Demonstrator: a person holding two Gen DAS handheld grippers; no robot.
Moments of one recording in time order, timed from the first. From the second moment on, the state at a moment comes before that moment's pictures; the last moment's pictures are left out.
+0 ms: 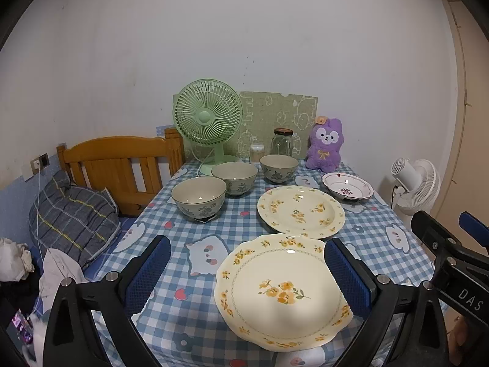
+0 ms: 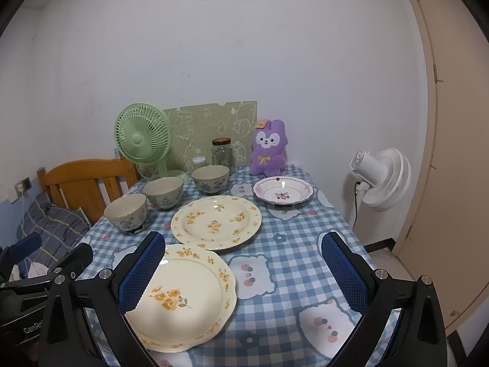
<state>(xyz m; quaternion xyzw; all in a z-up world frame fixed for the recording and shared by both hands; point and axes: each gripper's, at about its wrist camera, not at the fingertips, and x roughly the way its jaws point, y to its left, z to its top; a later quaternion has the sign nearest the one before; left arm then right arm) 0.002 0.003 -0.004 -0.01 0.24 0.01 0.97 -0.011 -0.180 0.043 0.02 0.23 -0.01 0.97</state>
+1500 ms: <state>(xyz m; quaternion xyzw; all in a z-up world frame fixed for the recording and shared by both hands) -0.003 0.005 0.016 -0.02 0.22 0.00 0.97 -0.020 -0.181 0.067 0.02 0.22 -0.02 0.98</state>
